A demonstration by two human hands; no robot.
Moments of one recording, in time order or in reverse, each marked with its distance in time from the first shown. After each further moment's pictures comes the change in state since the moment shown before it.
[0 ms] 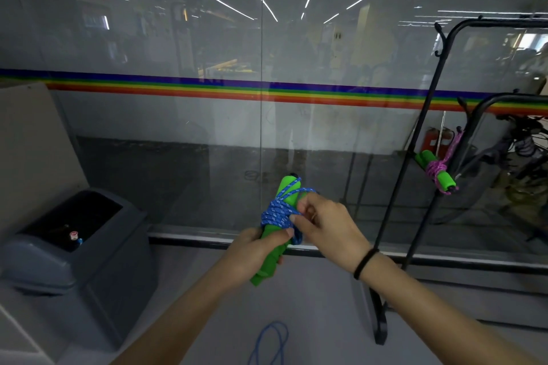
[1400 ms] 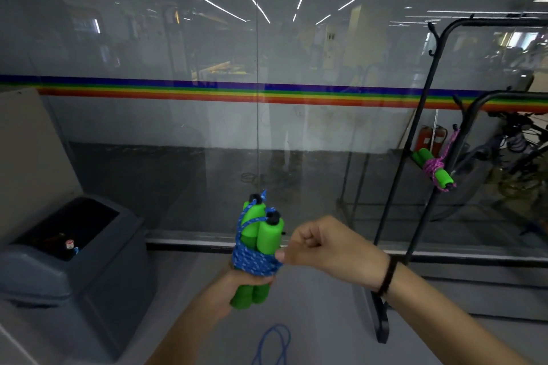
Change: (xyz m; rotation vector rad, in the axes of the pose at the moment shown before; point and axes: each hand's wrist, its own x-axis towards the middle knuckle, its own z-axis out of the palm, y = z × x) left_hand 0.013 -0.070 -0.031 -0.249 -0.163 -0.083; right_hand -0.020 -0.022 -0.005 0.335 -0.367 0.069
